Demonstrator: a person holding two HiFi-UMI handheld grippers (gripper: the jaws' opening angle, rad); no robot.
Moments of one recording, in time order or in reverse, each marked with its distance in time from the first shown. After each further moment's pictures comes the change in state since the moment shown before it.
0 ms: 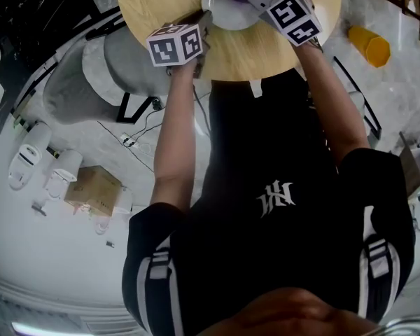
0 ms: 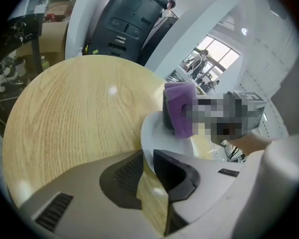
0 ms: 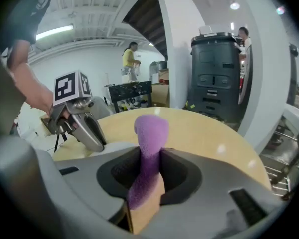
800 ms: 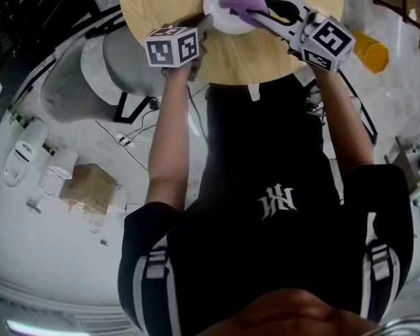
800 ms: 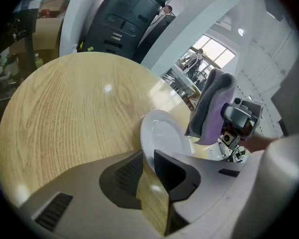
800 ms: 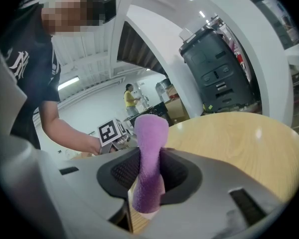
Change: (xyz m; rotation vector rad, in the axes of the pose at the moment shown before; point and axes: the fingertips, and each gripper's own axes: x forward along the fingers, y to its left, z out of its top) left arm 0.002 0.001 0.000 0.027 0.027 -0.057; right arm -0.063 0.039 0.025 0.301 -0.253 0.319
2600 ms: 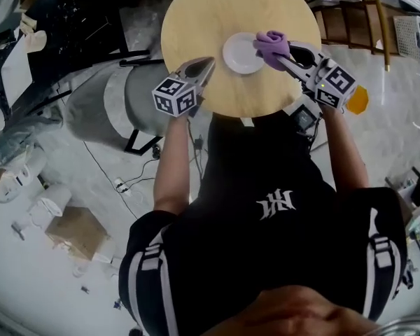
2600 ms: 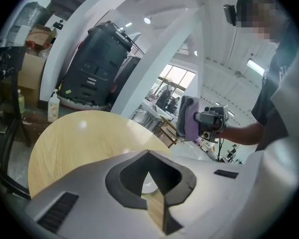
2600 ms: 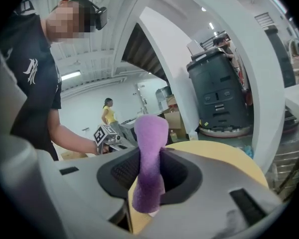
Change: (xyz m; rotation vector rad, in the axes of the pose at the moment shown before) left arm -0.118 -0.043 0.048 0.232 -0.393 -0.227; right arm -0.061 0.043 0.088 -0.105 -0.014 -0.092
